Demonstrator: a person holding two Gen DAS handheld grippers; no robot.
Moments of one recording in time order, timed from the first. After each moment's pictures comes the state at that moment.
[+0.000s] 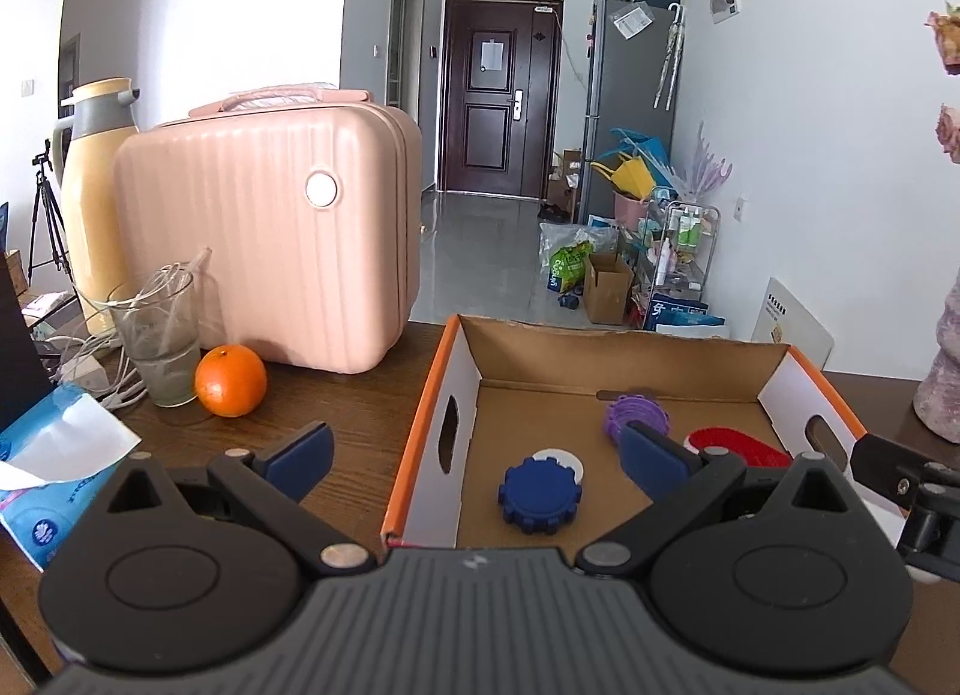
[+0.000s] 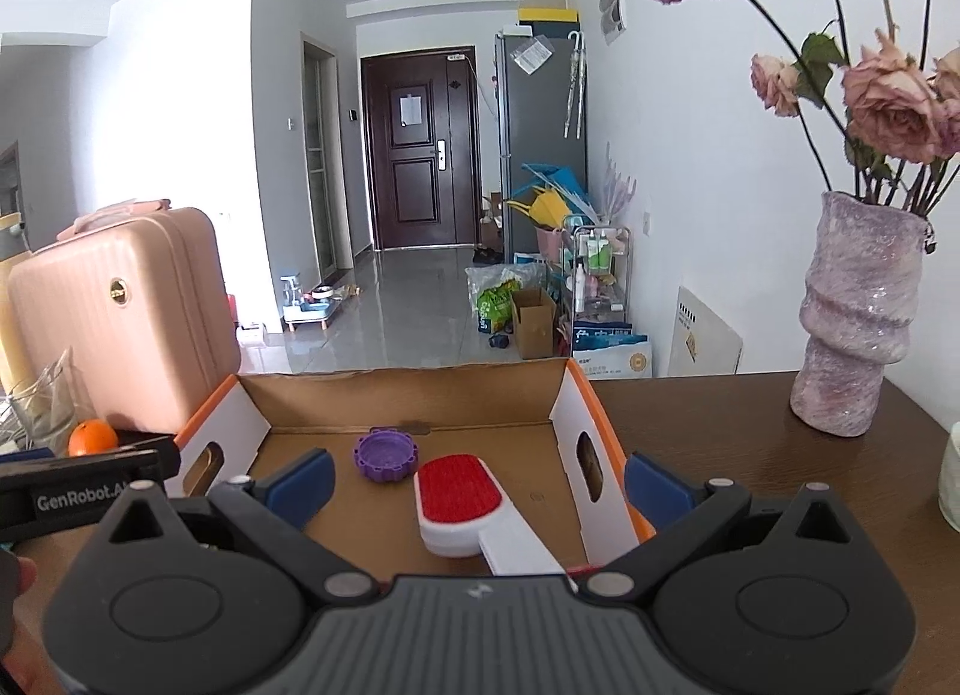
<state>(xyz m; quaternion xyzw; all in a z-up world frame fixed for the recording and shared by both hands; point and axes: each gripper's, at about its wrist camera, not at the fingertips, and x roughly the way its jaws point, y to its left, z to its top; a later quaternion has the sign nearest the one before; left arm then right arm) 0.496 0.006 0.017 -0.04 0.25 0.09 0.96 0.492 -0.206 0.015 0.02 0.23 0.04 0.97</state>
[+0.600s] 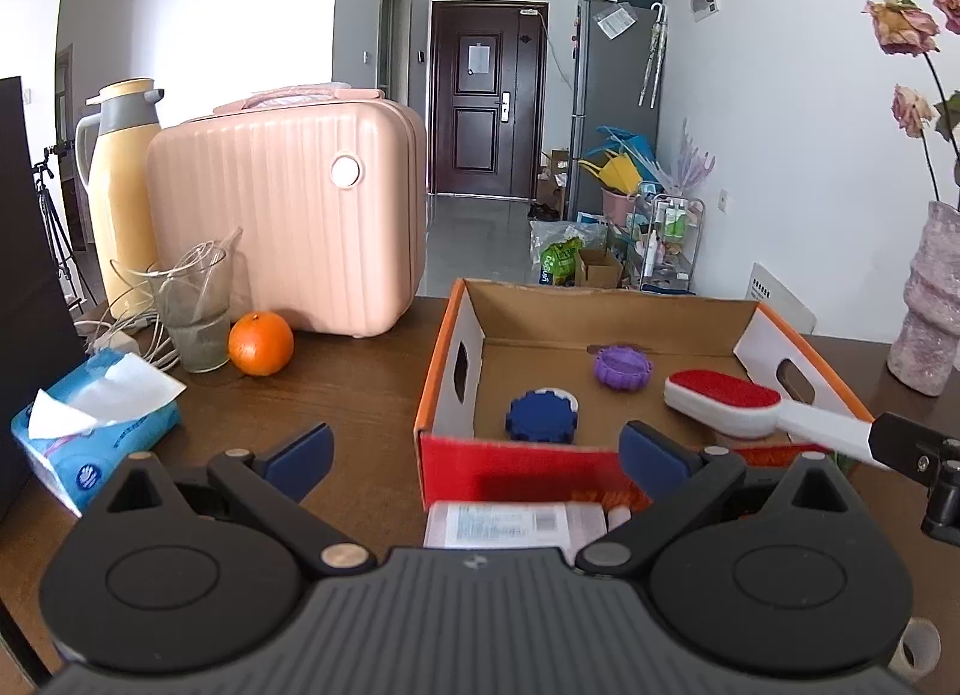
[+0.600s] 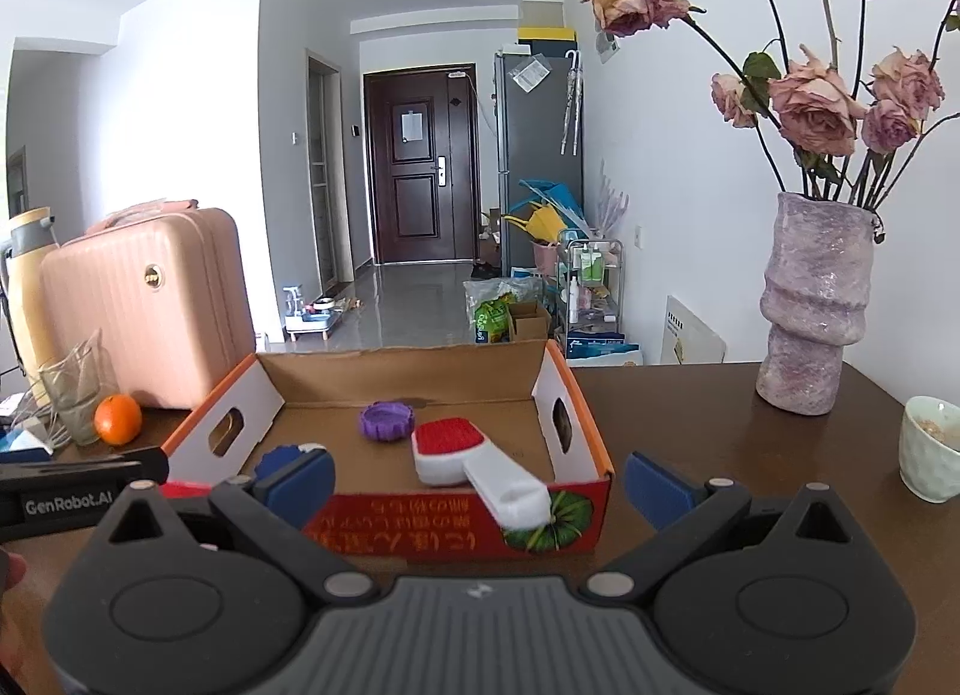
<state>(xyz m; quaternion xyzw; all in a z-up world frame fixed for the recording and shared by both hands) 0.426 0.004 0.008 -0.03 0.24 0.08 0.97 0.421 -0.216 0.009 0.02 0.21 0.04 0.98</state>
